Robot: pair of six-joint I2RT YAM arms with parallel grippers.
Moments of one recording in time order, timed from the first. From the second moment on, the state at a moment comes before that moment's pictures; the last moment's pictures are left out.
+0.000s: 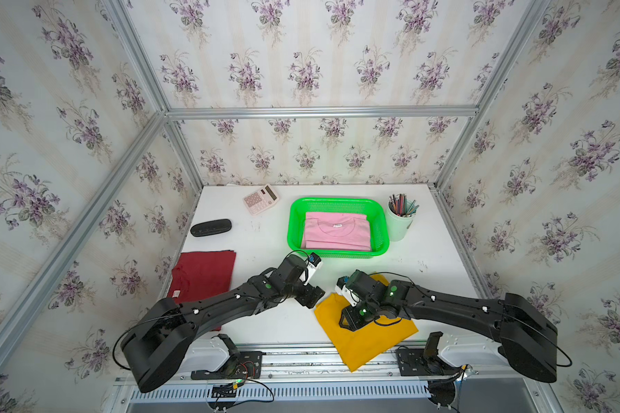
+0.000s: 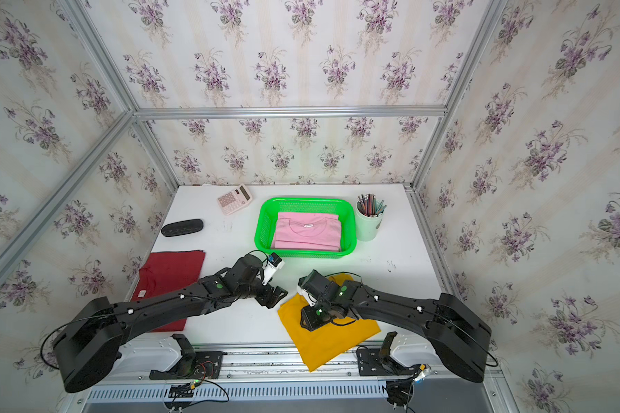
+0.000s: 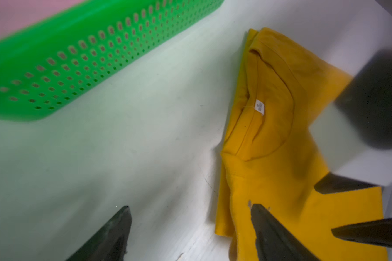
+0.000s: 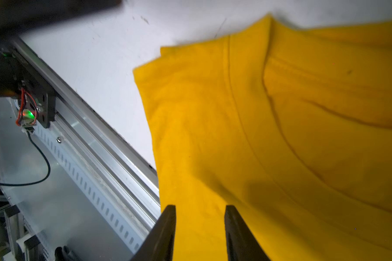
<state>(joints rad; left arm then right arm) -0.84 1.33 0.63 -0.19 0.24 -0.16 1.02 1.29 0.69 -0.56 -0.26 0.55</state>
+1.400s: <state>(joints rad) -1.07 1.46 0.88 -0.47 0.12 0.13 0.56 1.25 0.83 -0.67 -0.04 0.91</state>
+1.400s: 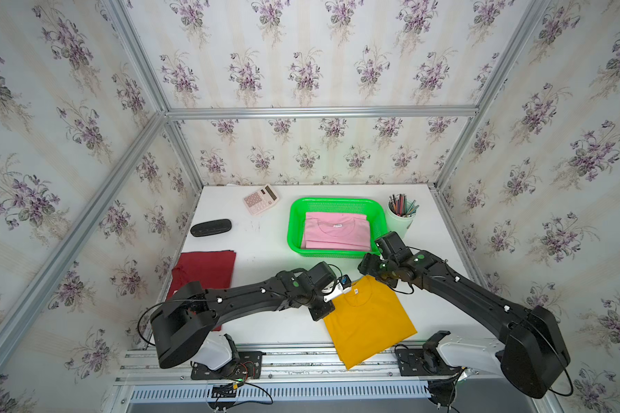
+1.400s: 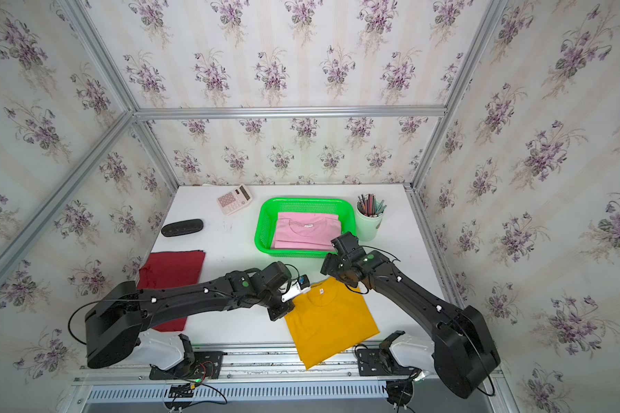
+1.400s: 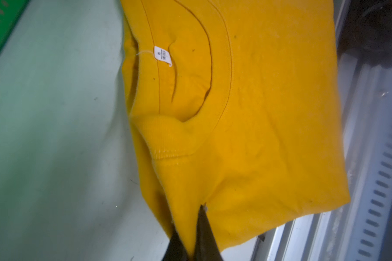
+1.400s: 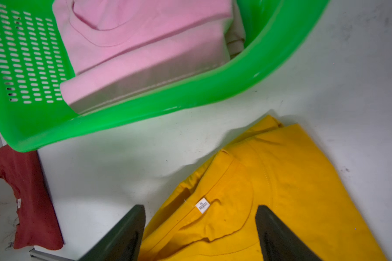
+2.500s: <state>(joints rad) -1.32 1.34 0.97 -0.54 -0.26 0.68 0.49 1.49 0.80 -0.48 -0.07 1.04</state>
